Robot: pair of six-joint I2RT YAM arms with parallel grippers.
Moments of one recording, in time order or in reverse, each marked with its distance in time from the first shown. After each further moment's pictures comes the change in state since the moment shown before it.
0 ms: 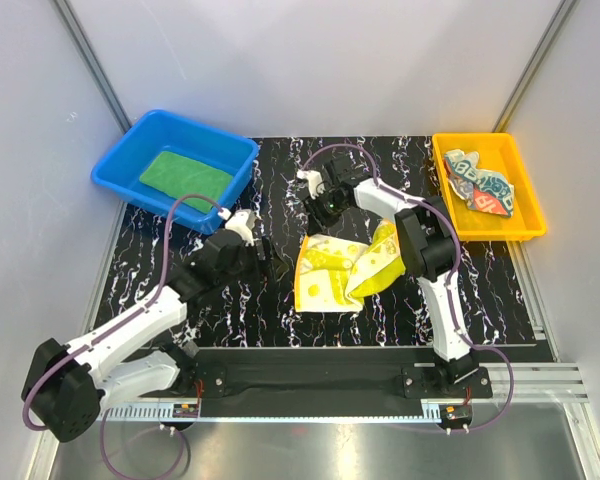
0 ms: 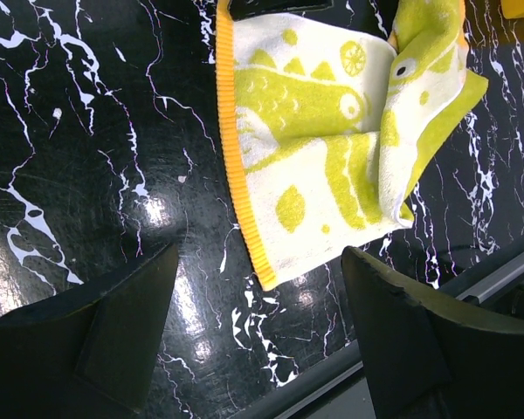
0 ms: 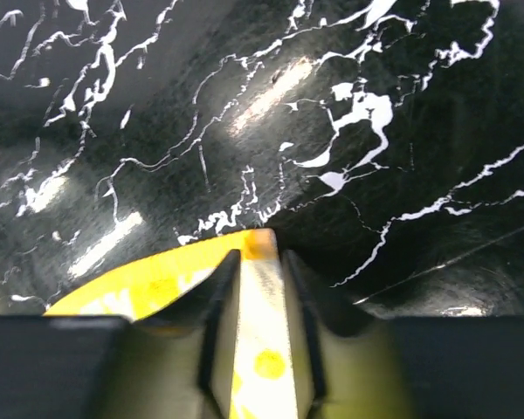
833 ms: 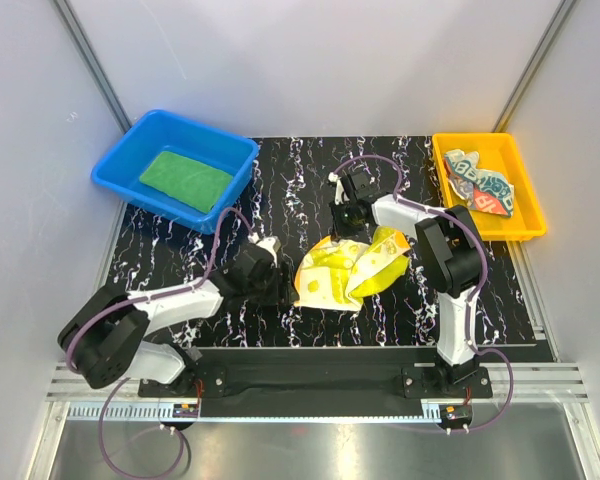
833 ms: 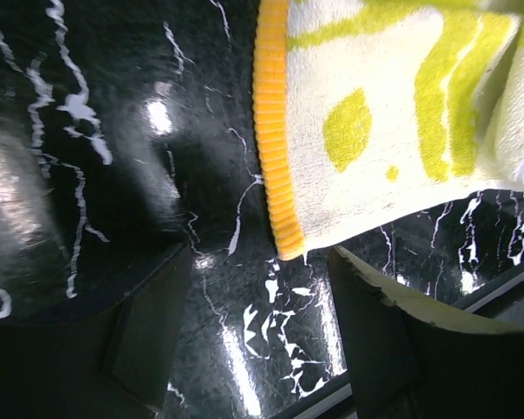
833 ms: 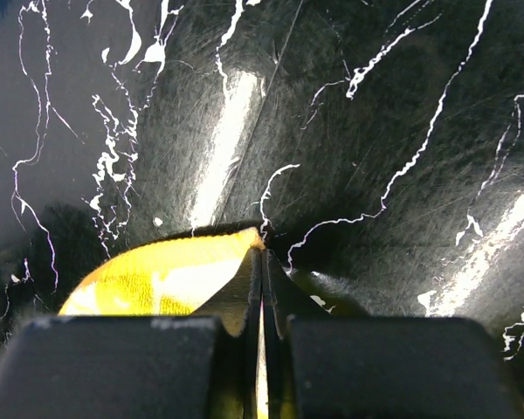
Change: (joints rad) left arm -0.101 0.322 -0.090 0.169 0.029 -0.093; right arm -0.019 -0.251 -0.385 0.199 0.346 0.414
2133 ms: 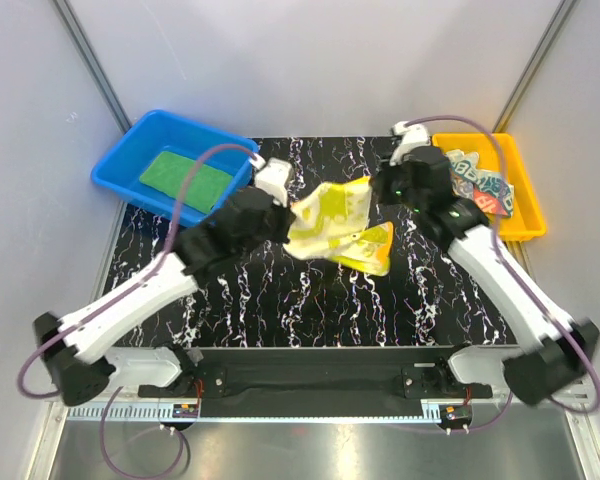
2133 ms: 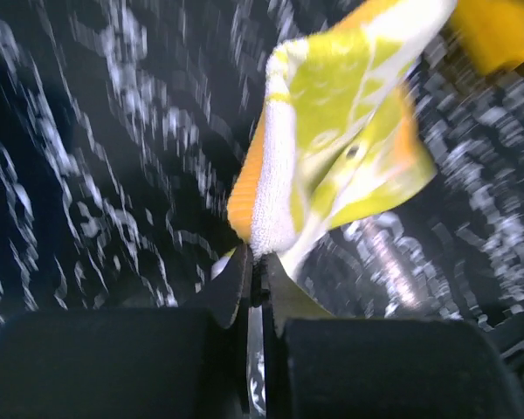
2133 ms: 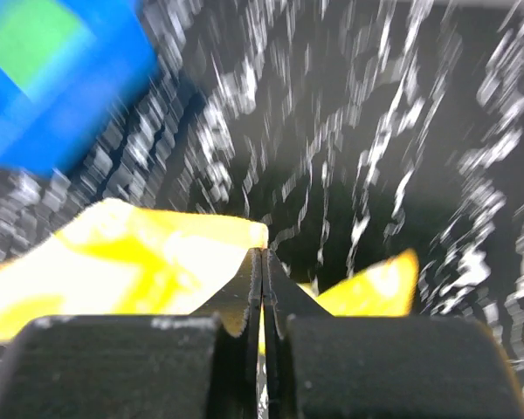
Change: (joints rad) left arm -0.114 -0.087 0.620 -0.378 -0.338 0.361; right arm -0.008 -0.697 -0.114 -0.023 0.258 0.037
